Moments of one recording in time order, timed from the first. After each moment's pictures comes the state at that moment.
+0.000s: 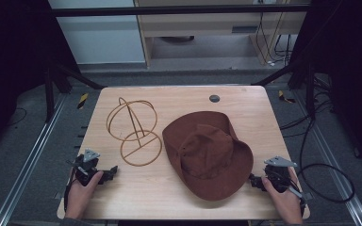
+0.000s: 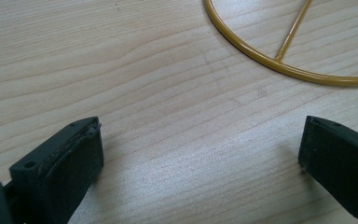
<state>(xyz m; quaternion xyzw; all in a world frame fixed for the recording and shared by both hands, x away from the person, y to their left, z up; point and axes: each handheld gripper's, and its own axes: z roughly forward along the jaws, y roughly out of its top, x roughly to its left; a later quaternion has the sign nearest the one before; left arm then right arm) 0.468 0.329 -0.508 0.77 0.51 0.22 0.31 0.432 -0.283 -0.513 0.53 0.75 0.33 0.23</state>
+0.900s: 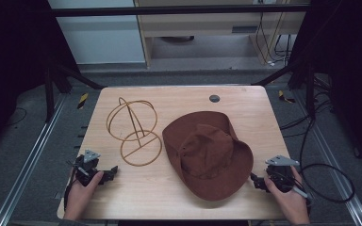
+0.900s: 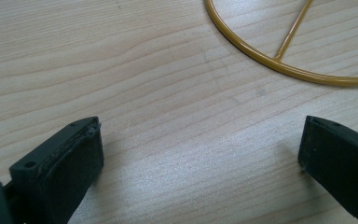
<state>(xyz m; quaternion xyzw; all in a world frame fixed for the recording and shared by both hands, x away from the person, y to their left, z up) 0.466 0.328 -0.508 0.77 0.52 0.22 0.31 0.422 -0.280 -0.485 0.51 0.77 0.30 0.23</state>
